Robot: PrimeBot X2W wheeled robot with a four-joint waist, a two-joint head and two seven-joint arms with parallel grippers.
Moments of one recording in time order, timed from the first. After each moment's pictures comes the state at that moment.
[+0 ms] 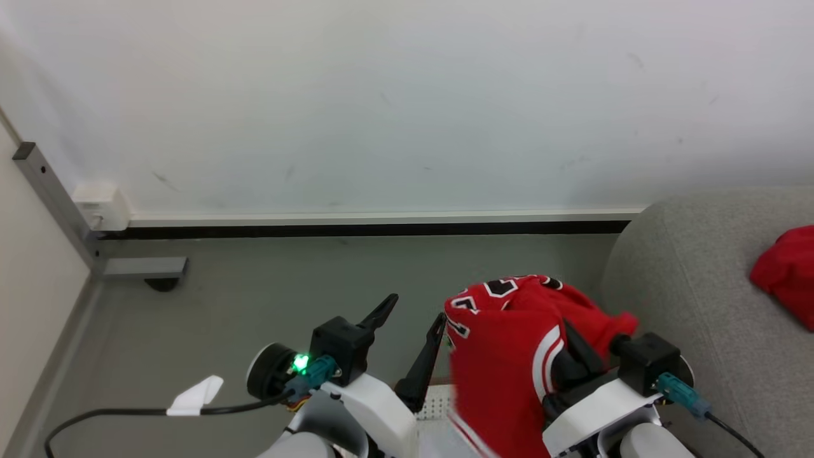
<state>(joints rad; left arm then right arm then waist) -0.48 0.36 -0.92 0.00 -0.59 0.39 -0.04 -0.35 -0.05 0.45 0.43 0.43 0.13 -0.26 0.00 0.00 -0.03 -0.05</state>
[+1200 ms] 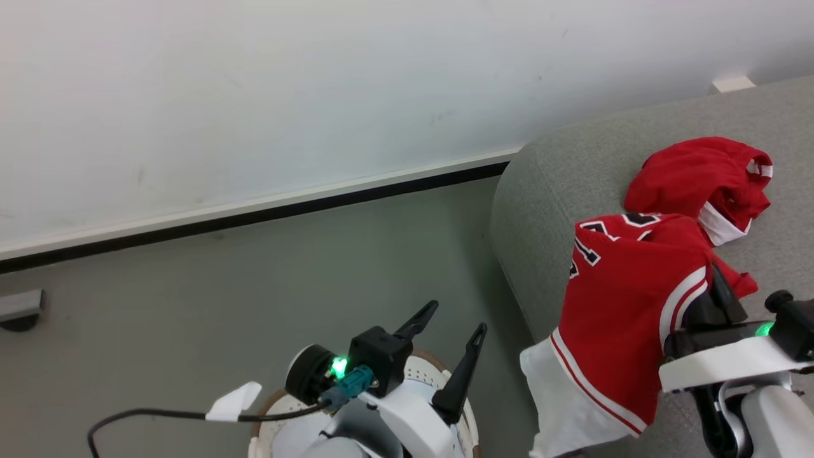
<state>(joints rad) -0.50 0.29 -0.97 0.05 -0.59 0.36 -0.09 -0.33 -0.16 0.15 0.29 0.42 0.13 -0.26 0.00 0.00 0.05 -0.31</state>
